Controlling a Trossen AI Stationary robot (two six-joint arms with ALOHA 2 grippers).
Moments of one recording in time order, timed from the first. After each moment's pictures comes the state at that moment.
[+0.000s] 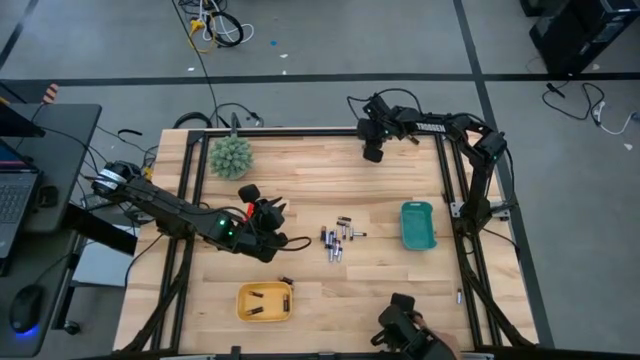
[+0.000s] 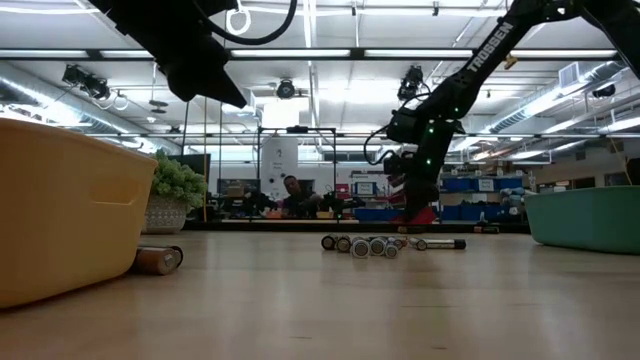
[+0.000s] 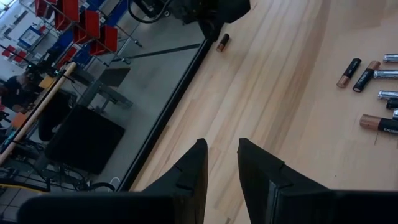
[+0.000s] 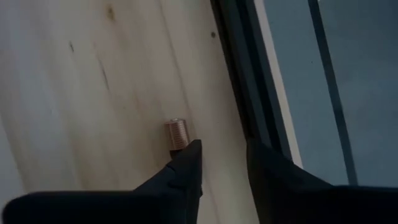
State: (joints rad) left arm -0.37 1.40 0.91 -0.50 -1.08 -0.29; right arm -0.83 1.91 1.21 -0.39 0.02 -0.60
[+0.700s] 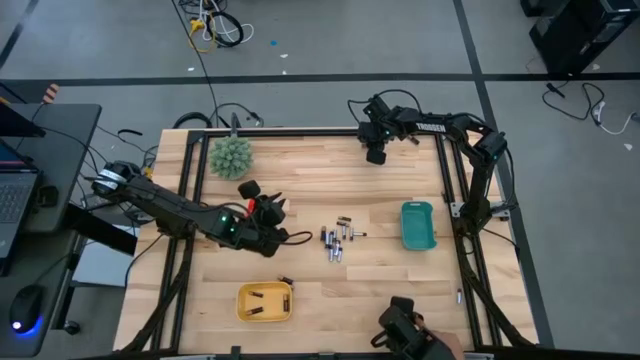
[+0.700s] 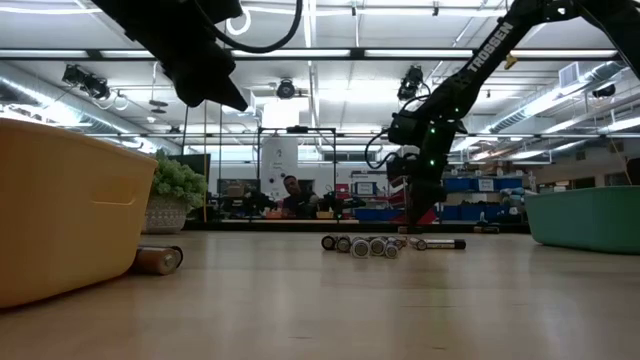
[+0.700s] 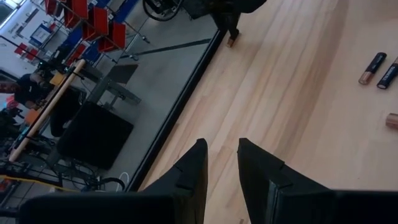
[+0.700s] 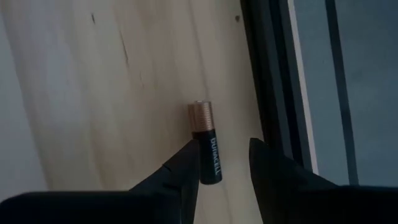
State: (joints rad) left arm -0.33 1.40 0.91 -0.50 -1.08 -0.27; right arm -0.83 1.91 1.21 -0.43 0.01 -0.66
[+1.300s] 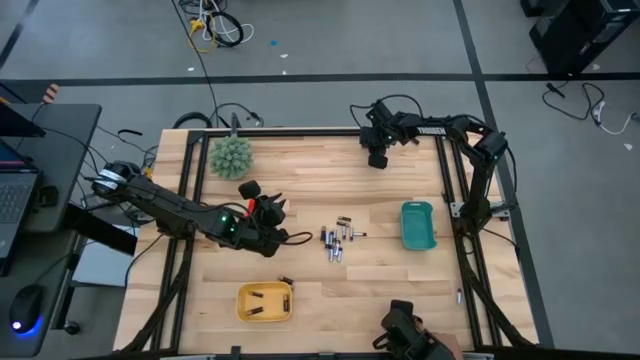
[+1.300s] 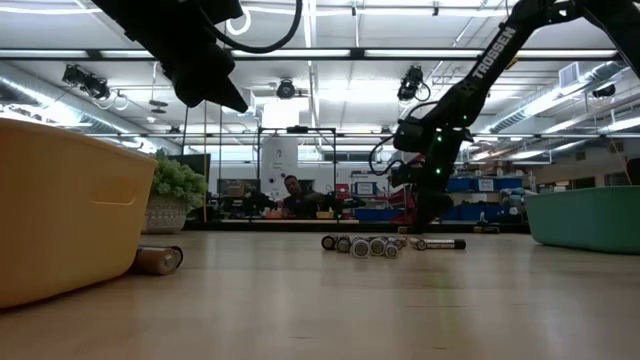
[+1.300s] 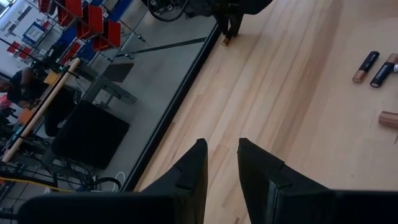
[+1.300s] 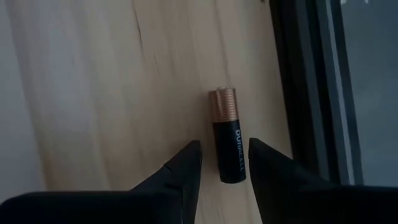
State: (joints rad) left arm -0.33 1.40 0.91 -0.50 -1.07 -0.27; right arm -0.83 1.91 1.12 -0.33 -0.03 -0.68
